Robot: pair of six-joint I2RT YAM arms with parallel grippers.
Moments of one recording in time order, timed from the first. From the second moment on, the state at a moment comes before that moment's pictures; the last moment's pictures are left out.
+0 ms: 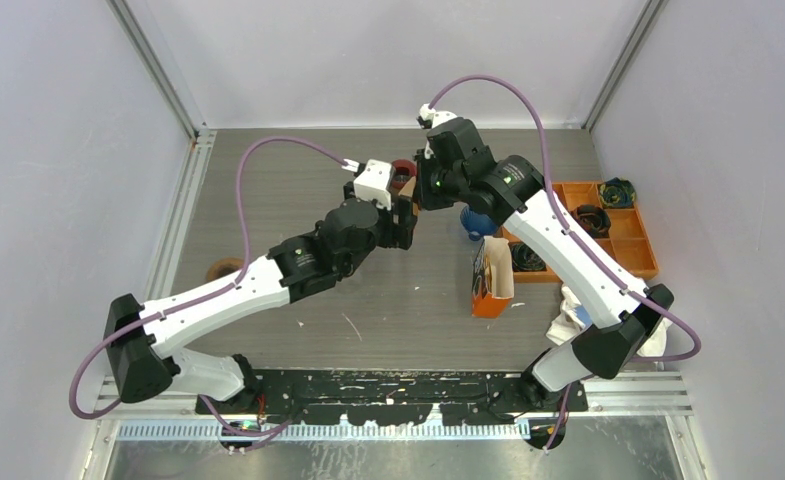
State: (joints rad) left arm -1.02 1.32 1.18 -0.15 -0.49 -0.35; right arm 0.70 1.50 1.73 -0.92 0.11 0.41
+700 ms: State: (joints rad) left arm -1.02 1.34 1.18 -0.12 -0.66 -0.29; right arm 0.70 1.50 1.73 -0.92 0.08 0.41
